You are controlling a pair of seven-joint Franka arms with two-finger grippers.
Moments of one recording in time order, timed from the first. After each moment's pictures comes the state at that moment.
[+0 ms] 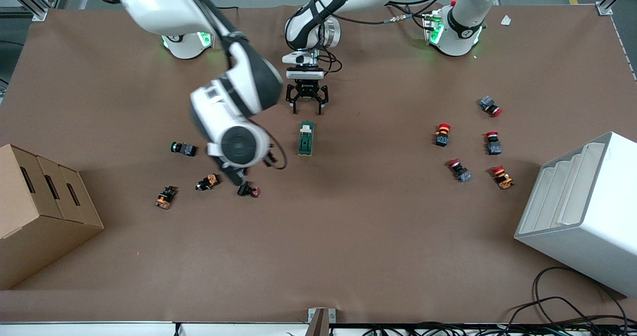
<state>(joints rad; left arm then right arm) -0.88 0.79 -0.48 -1.89 1.63 2.06 -2.41 0.46 0.62 0.05 -1.24 0.07 1.48 1.27</state>
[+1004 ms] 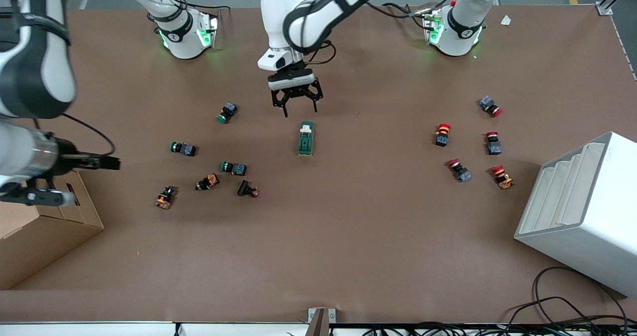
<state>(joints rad) -0.71 0.55 -0.48 -1.66 0.92 2.06 -1.75 -0.04 0.39 0.04 -1.29 -0.03 1.49 0.09</state>
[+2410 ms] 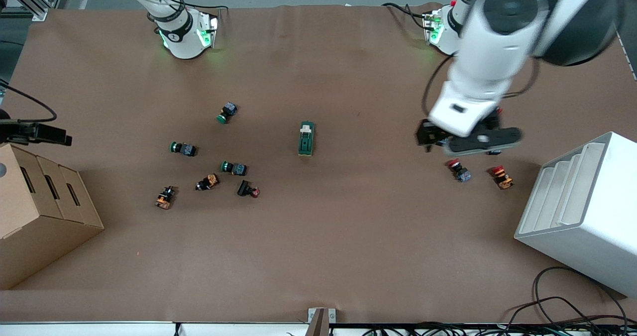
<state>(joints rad) -0.14 0.18 -0.29 -1.50 0.18 1.74 -0.52 -0.12 0.34 0.07 -1.16 -0.03 1.30 -0.03</state>
